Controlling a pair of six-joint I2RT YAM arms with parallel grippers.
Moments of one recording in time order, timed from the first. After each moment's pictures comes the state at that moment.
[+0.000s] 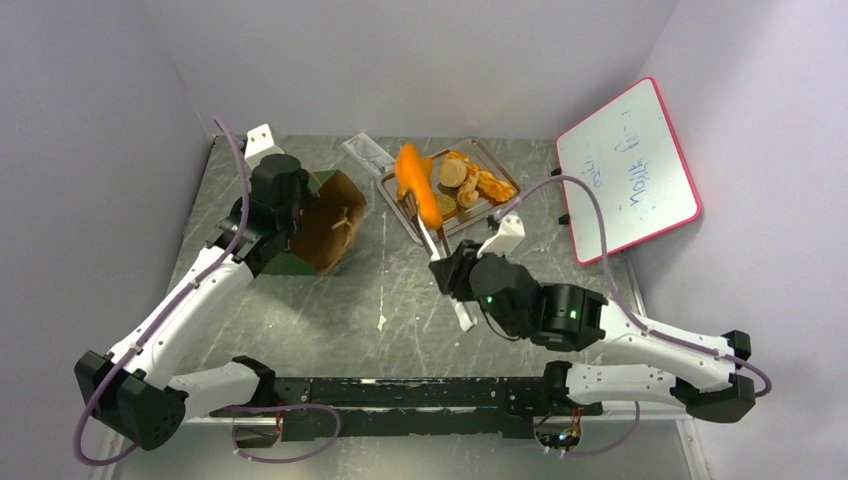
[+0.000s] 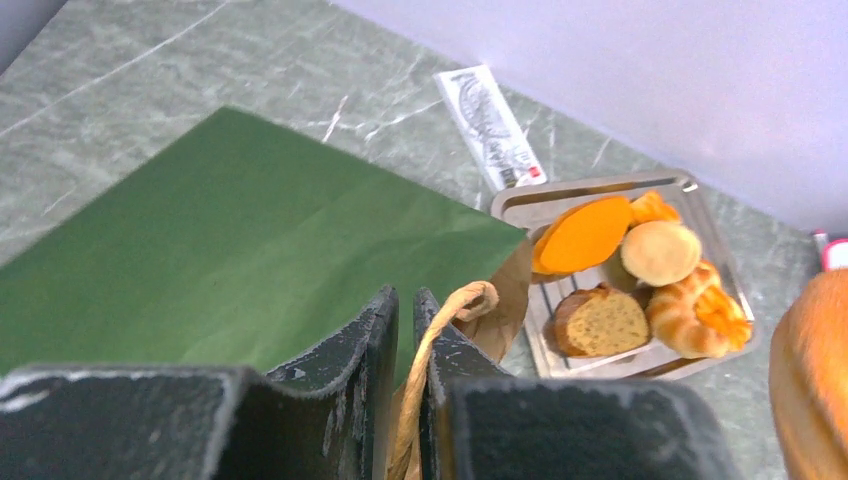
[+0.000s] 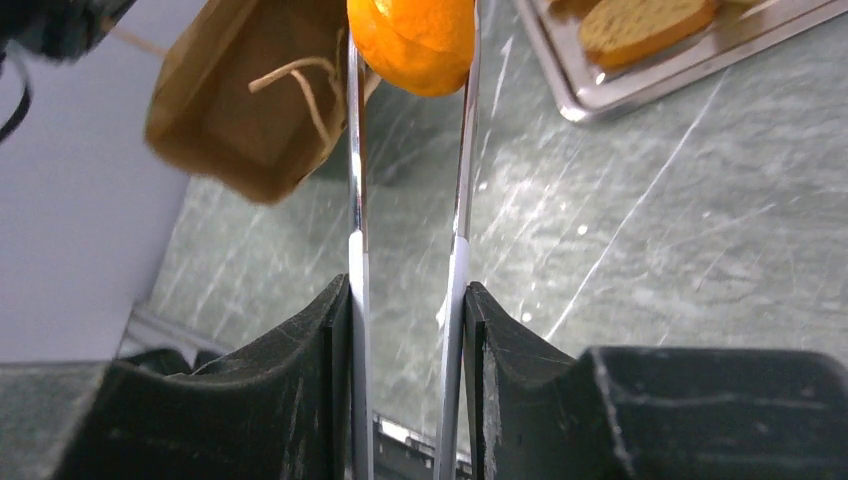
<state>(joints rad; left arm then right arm) -0.48 1.14 1.09 -0.36 -0.60 -0.57 1.30 0.93 1.03 -0.60 0.72 0.86</state>
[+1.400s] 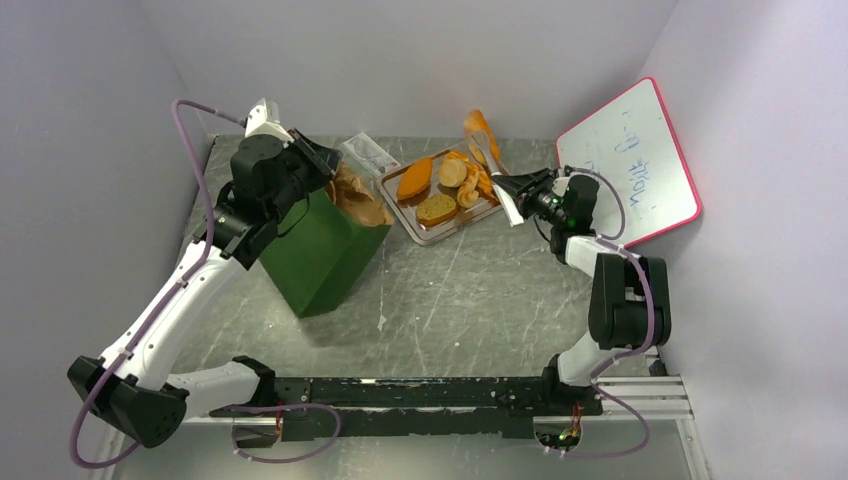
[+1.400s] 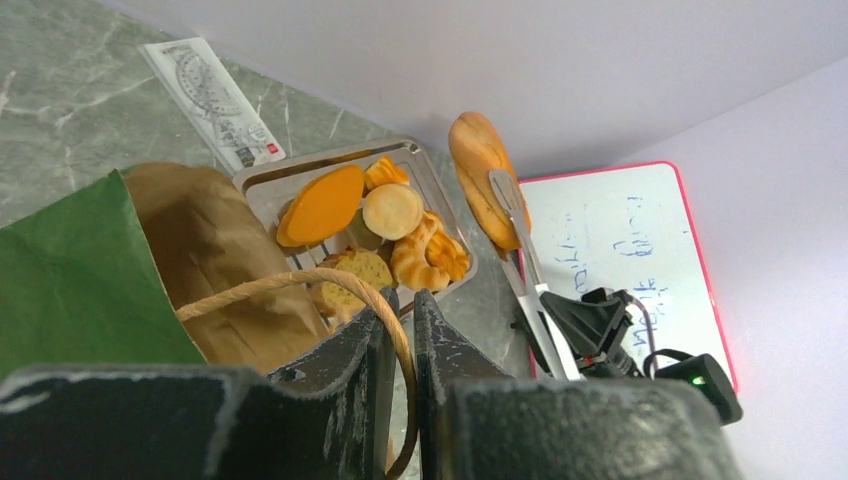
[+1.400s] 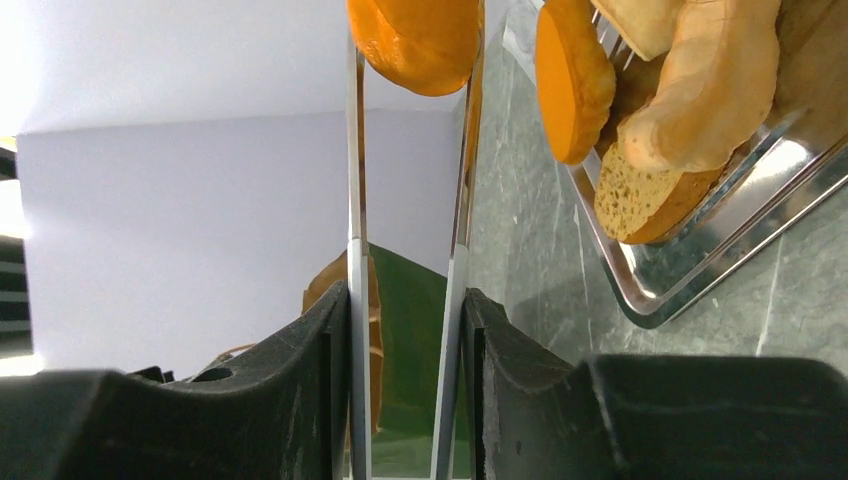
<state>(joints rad) -0.48 1.14 1.25 -0.29 -0.20 -0.76 -0.06 1.58 0.77 0.61 -0.70 1.35</state>
